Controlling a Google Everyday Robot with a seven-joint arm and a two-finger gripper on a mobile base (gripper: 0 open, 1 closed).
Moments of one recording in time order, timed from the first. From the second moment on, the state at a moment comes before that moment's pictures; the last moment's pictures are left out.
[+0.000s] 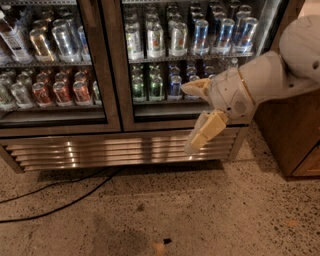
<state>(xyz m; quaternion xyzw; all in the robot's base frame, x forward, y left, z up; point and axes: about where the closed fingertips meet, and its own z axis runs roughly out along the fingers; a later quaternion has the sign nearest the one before) 0.499 -0.067 0.888 -0.63 0.63 0.28 0.35</state>
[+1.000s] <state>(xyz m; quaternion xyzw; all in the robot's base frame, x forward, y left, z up) 0.468 -0.099 0.932 -0.53 0.62 0.34 0.47</state>
